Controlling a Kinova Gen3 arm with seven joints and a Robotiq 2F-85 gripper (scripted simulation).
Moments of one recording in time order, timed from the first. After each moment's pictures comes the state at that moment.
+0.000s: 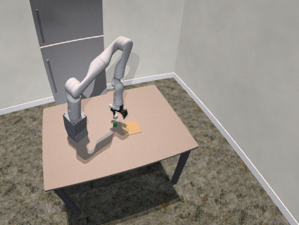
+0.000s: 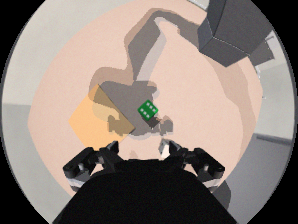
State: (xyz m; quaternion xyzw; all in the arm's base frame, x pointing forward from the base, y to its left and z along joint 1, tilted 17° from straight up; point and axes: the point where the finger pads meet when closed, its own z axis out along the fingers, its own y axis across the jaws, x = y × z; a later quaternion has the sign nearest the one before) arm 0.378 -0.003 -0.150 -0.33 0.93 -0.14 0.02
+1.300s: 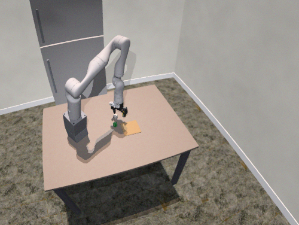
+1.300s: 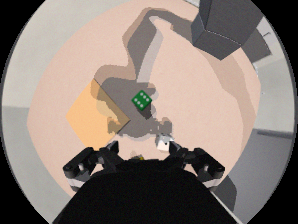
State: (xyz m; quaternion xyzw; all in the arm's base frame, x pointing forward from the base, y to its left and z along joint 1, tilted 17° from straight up) arm 0.387 0.017 -0.155 -0.32 0.94 -0.14 0.01
